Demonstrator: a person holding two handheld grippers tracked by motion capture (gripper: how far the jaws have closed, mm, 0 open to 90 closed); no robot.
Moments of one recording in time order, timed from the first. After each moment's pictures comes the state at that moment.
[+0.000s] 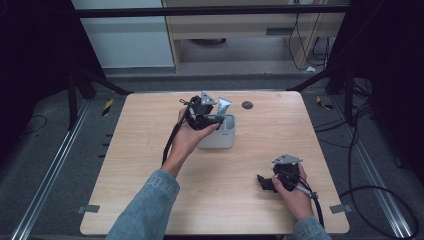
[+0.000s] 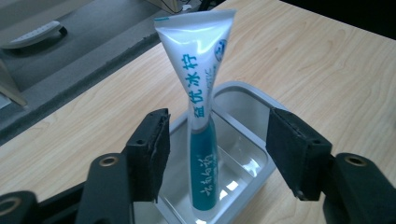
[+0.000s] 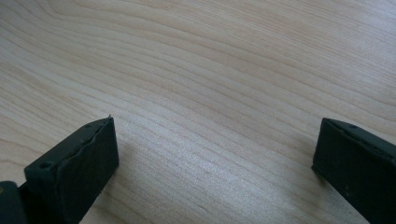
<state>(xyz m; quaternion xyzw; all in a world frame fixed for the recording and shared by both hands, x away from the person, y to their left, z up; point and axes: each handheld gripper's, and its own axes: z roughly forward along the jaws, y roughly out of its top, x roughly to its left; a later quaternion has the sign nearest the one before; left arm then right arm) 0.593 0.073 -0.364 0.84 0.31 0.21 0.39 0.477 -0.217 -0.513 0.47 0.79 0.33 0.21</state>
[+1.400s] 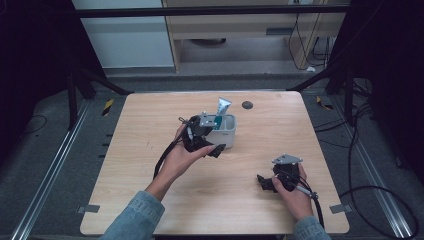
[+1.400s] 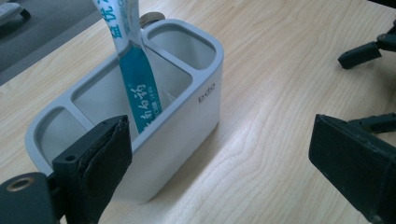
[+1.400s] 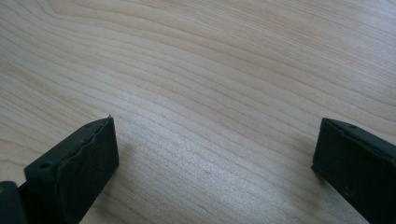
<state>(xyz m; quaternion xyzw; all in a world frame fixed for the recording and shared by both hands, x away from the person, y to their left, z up) 0.538 0.080 -0.380 0.87 0.28 0.18 0.37 0.477 -0.217 -0.513 0.47 0.79 0.33 0.21</state>
